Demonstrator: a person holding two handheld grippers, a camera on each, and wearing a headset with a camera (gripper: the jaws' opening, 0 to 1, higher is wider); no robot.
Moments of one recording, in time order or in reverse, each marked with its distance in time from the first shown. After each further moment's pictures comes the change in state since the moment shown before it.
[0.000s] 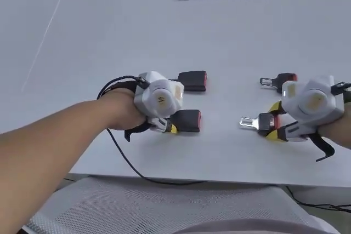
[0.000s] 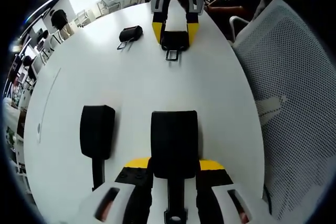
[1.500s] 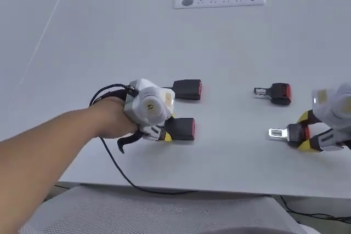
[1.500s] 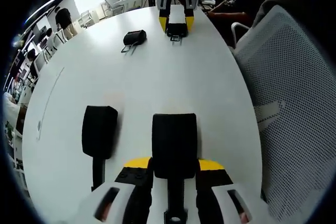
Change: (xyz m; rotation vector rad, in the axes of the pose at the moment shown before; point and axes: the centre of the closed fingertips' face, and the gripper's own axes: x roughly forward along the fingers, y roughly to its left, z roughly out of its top) left arm -0.004 -0.002 0.002 -0.026 -0.045 -0.003; right arm -0.042 -0.009 -0.075 0.011 0.135 0.058
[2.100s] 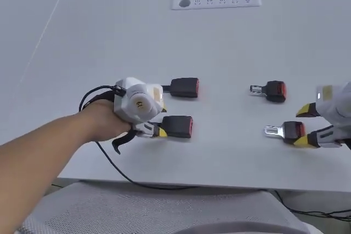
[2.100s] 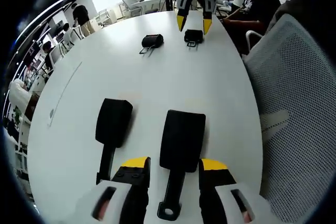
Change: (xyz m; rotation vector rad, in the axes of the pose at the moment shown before) left arm -0.015 0.006 -0.001 -0.085 -0.036 0.101; right arm -0.013 0.003 0.005 0.040 -0.041 -0.079
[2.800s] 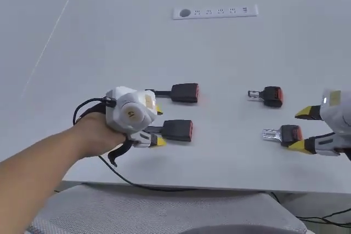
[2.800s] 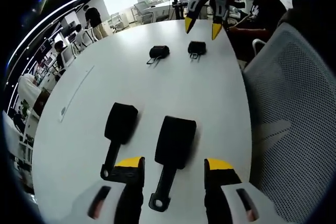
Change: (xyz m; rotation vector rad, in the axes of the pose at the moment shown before) left arm -0.026 -0.010 0.009 -0.046 -0.054 0.089; right arm -0.028 0.008 0.022 0.044 -0.098 -0.117
